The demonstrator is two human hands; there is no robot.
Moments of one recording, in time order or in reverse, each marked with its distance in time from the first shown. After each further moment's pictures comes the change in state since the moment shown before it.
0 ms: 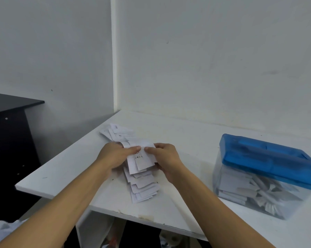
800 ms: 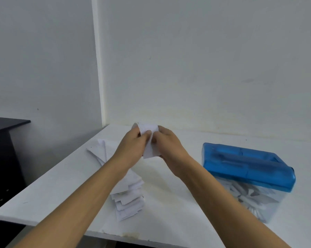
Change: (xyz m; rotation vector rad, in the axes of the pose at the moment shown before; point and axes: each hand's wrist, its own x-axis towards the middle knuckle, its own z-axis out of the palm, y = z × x) left_hand -0.033 0.087 0.056 -0.011 -0.129 0.353; right_hand -0.042 -0.078 -0.035 -0.136 -0.062 -0.315
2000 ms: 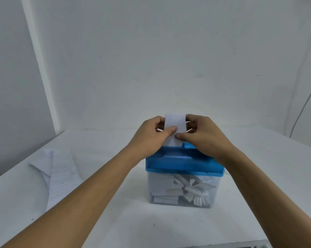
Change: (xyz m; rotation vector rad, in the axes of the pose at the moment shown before) left_hand 0.005 0.068 0.150 0.098 -0.307 0.270; right_hand -0.066 -0.010 -0.201 -0.568 0.285 -0.141
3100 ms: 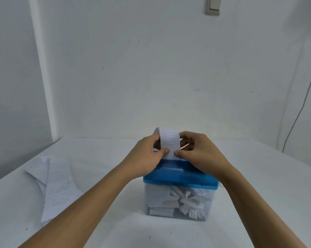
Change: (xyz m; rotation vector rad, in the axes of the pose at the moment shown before) left_hand -0.014 -0.004 -0.003 0.236 -0.073 0.038; right_hand -0.007 0.001 0.000 -0.097 -0.049 0.010
